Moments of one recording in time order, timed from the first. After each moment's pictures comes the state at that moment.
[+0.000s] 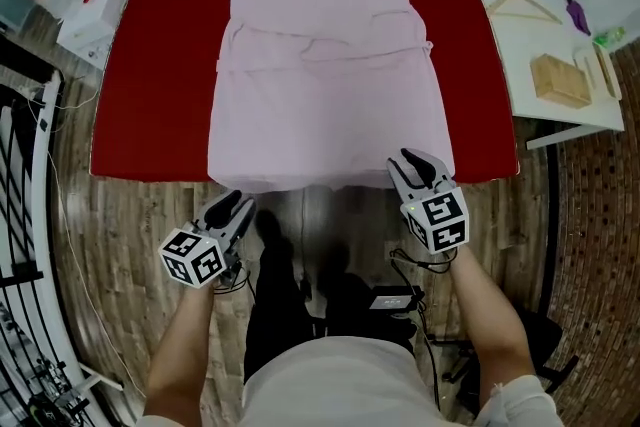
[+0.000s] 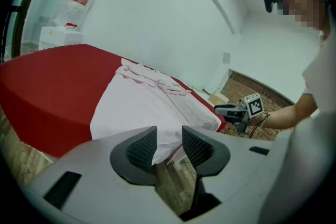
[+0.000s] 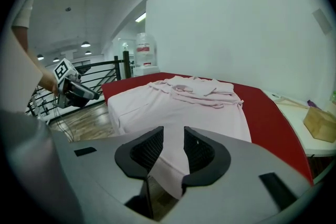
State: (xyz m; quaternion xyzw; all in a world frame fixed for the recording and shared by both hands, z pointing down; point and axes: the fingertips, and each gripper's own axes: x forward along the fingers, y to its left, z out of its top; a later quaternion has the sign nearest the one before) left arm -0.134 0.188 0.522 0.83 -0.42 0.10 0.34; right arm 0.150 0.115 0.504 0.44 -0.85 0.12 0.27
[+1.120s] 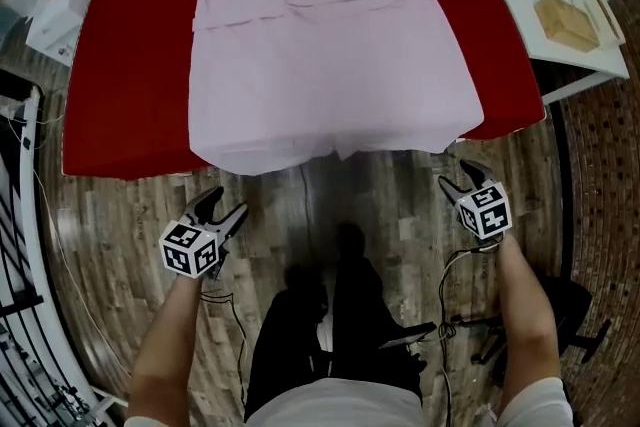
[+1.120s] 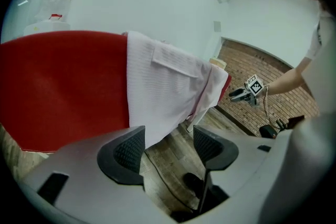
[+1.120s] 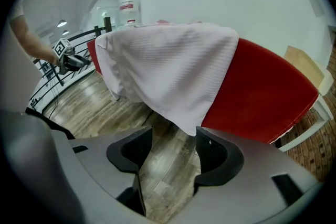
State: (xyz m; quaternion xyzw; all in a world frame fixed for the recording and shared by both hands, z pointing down) left arm -0.185 0.229 0.677 0.85 -0.37 0.24 0.29; right arm 0.290 0.231 0.688 0.47 -0.75 0.21 0.41
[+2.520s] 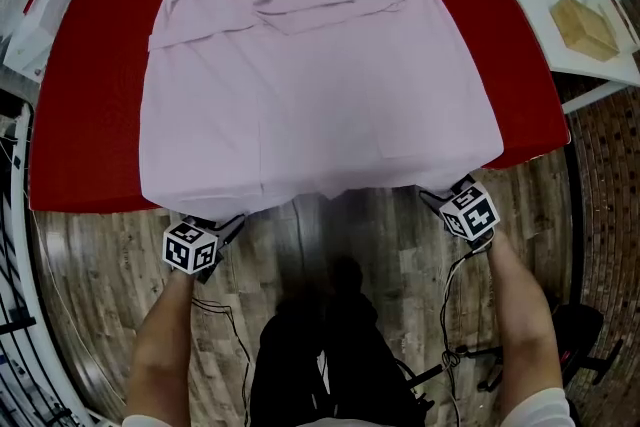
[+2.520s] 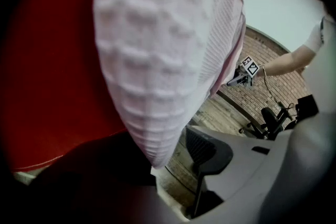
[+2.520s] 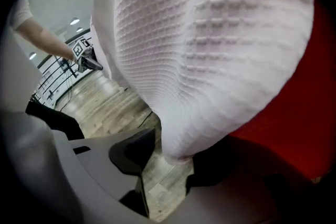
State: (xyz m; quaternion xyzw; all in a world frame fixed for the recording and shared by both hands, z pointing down) left arm -0.159 0.173 0.822 0.85 -0.30 0.31 0.30; right arm 0.279 0.172 0.799 0.38 -0.78 0.22 0.44
